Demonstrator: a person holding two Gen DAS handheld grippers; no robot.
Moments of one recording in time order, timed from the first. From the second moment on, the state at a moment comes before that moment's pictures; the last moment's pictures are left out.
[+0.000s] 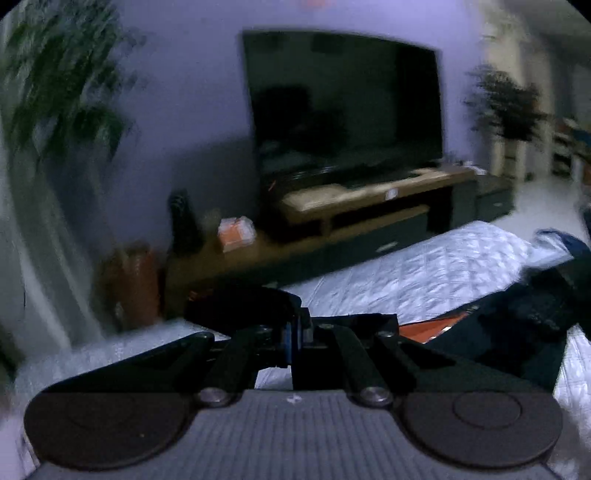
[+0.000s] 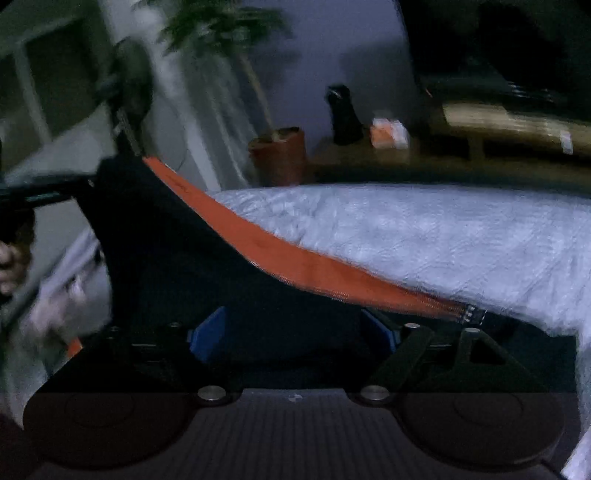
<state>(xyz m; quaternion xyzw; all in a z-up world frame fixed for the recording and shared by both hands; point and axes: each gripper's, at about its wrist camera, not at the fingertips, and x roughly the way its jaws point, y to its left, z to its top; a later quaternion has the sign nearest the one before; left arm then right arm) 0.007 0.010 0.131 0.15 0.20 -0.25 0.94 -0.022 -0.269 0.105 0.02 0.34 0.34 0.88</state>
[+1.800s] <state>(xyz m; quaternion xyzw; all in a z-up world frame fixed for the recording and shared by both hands) 0.007 0.020 0.100 0.07 0.39 -0.12 0.91 0.062 -0.229 0.083 -0.08 0.39 0.33 0.86</state>
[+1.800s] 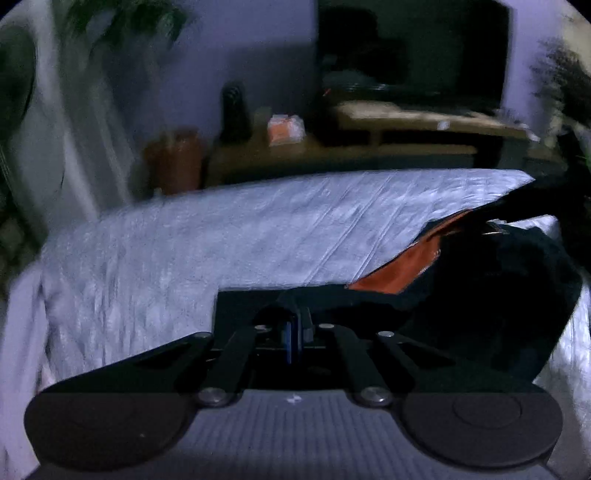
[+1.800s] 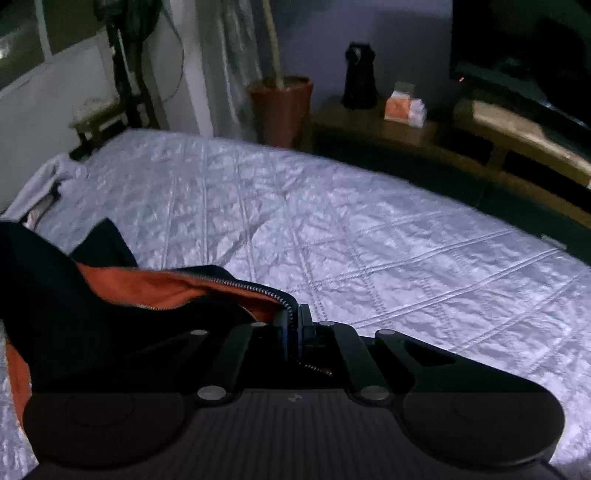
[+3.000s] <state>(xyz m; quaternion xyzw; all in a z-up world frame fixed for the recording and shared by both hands) -0.033 0.104 0.089 -0.01 0.37 0.14 0.92 -0.146 -0.375 0.077 0.13 0.46 0.14 0.87</state>
